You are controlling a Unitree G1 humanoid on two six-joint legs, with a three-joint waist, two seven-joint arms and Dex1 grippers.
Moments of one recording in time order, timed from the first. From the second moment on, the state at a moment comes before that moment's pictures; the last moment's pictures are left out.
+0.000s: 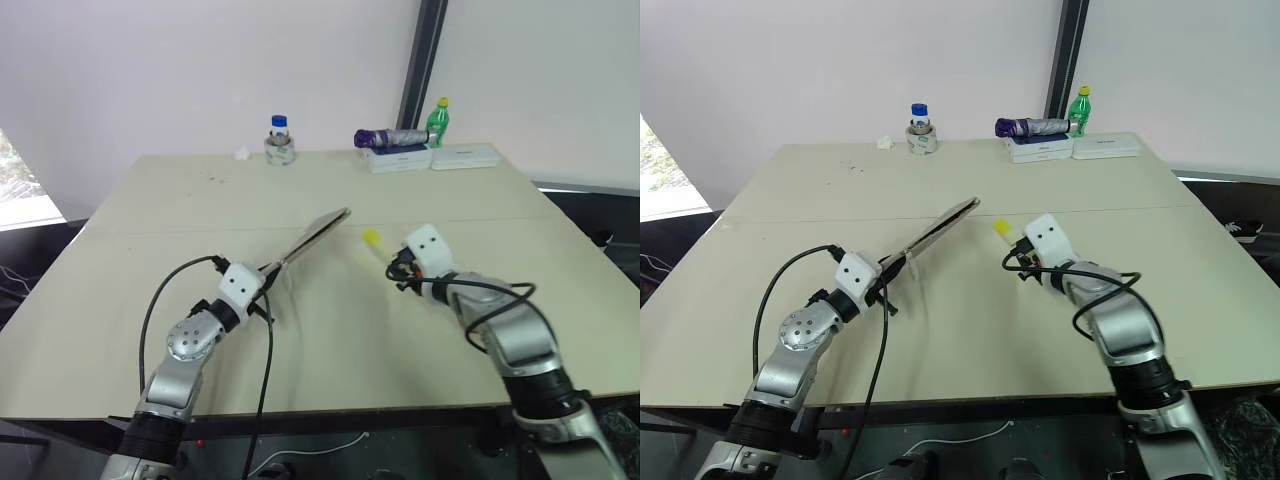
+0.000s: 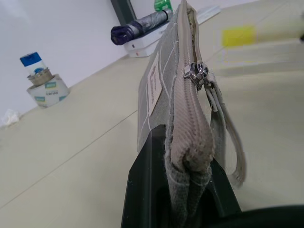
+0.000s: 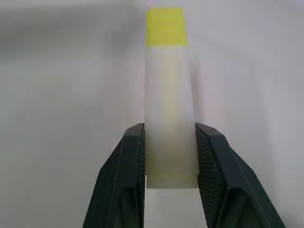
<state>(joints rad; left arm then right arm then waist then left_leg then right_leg) -0.33 0.34 -0.05 0.08 -0.03 -0.12 -0.48 -0.55 -0.53 0.07 -0.22 0.14 0.86 0.47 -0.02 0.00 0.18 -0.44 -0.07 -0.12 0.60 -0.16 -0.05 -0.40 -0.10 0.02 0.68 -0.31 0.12</state>
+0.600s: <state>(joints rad) -0.33 0.32 -0.06 0.08 -0.03 -0.12 -0.50 -0.60 -0.57 0.04 -0.30 0.26 0.89 0.58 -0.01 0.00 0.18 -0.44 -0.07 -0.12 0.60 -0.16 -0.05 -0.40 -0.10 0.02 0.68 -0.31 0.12</state>
